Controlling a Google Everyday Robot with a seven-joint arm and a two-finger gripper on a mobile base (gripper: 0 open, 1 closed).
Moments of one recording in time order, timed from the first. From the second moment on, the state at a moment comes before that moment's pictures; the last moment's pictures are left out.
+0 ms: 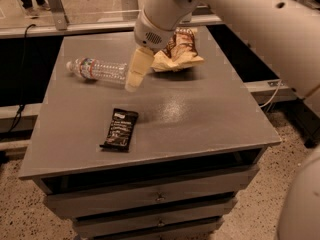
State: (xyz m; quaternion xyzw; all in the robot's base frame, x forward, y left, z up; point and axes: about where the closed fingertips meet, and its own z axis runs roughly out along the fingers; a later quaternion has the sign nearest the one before) arm 0.622 0.041 0.918 -0.65 0.71 0.10 0.25
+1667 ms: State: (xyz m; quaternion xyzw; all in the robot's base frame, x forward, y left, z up) arm 0.698 0.201 0.839 -0.64 0.76 0.03 0.14
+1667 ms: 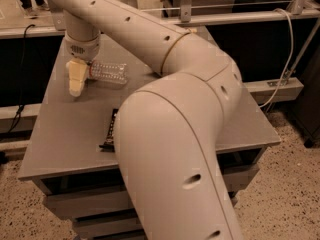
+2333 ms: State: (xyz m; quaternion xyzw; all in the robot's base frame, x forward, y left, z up) arm 0.707 0.210 0.843 -0.63 0.77 0.00 0.12
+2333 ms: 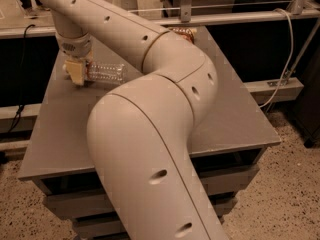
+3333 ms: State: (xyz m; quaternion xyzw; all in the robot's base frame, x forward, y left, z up) arm 0.686 0.169 0.936 -0.61 0.75 0.09 0.24
